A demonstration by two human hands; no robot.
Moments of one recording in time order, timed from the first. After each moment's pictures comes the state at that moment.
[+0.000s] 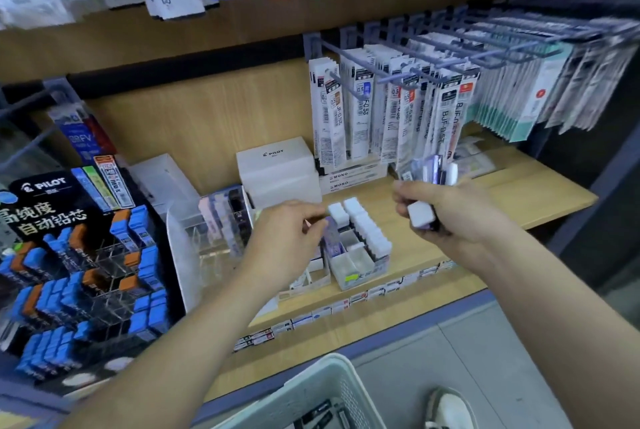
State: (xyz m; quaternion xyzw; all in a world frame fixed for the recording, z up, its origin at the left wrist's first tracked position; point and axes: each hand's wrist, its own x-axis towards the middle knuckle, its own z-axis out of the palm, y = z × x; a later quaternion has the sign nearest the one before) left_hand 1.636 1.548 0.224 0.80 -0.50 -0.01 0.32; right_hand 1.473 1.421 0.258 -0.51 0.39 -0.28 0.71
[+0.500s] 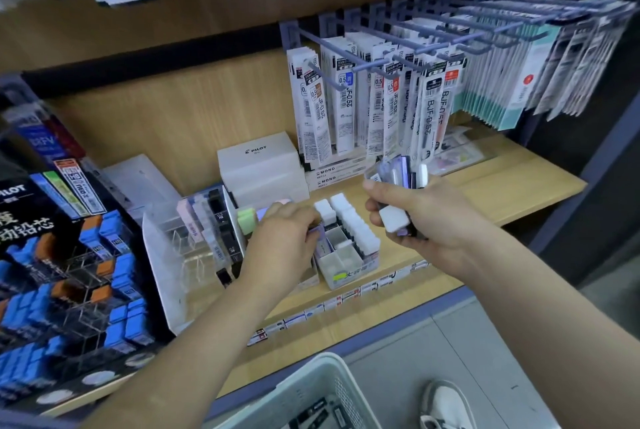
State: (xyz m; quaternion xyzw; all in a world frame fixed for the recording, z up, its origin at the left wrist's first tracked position) left_hand 1.645 1.524 0.179 0.79 -0.57 0.12 0.21; right_hand 1.474 1.425 0.252 -0.56 0.36 -0.23 0.71
